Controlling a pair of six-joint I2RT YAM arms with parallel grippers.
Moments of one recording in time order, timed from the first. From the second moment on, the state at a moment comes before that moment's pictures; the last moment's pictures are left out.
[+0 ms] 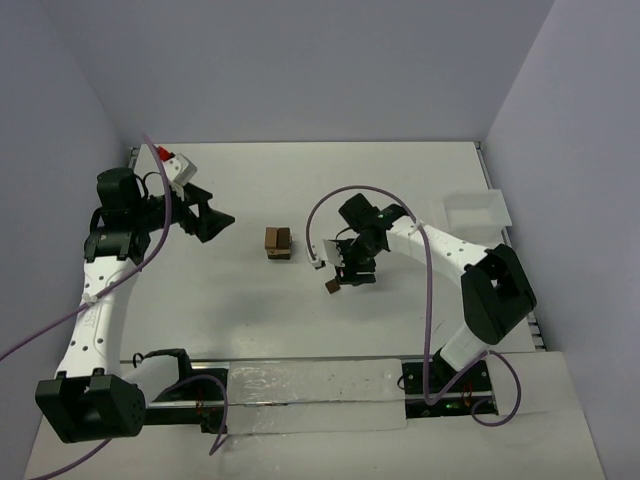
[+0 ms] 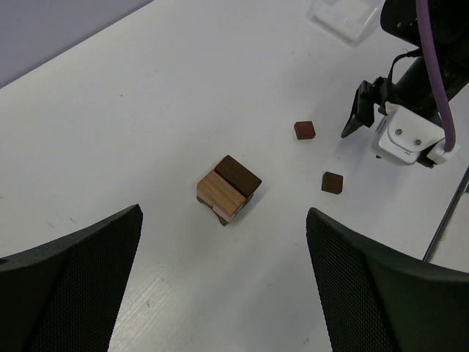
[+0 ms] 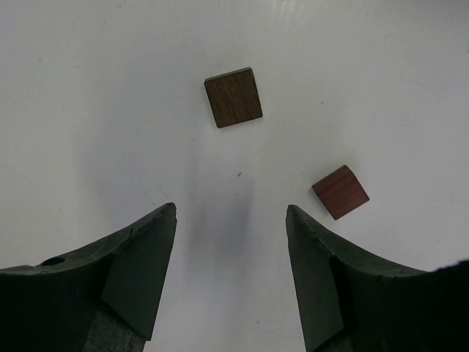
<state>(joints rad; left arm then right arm) 0.04 1.08 1.05 -0.41 0.91 0.24 0.63 1.59 1.15 -0.85 -0.36 -1.09</state>
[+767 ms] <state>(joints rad) 0.04 1.09 1.04 -0.40 0.90 0.27 0.71 1.78 1.15 -0.73 -0.37 -1.21</state>
